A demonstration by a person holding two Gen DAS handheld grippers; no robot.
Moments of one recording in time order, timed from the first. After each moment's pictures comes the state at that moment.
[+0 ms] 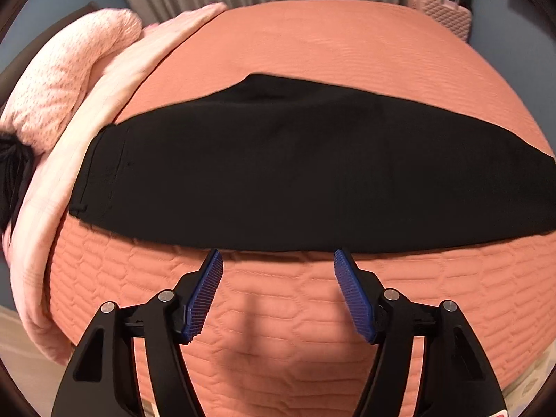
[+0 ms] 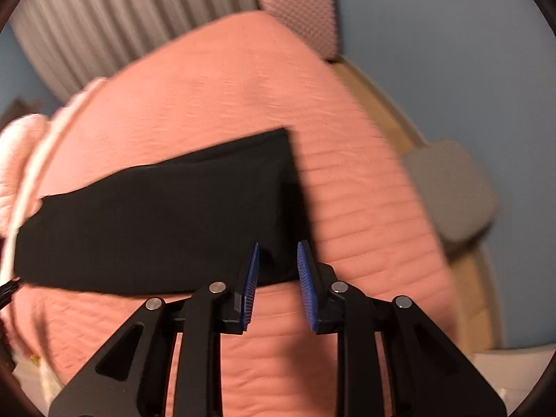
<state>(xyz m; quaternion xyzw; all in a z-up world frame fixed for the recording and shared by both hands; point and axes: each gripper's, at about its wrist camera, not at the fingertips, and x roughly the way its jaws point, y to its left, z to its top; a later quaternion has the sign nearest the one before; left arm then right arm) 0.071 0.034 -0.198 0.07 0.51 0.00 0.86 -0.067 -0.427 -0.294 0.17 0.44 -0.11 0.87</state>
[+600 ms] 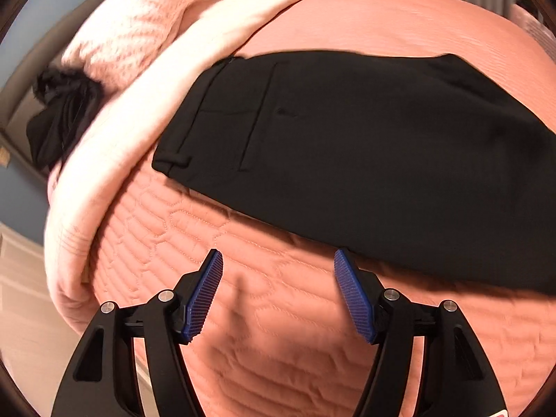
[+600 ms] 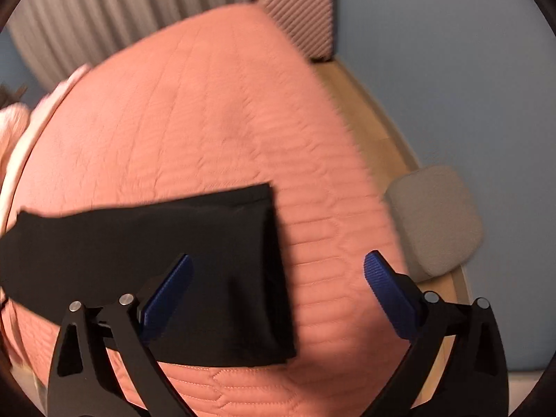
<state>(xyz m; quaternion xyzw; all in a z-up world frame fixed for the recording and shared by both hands) 0.111 0.186 -0.233 0.04 0.53 0.17 0.83 0.016 -0.492 -0.294 0.16 0.49 -0.14 0.84</state>
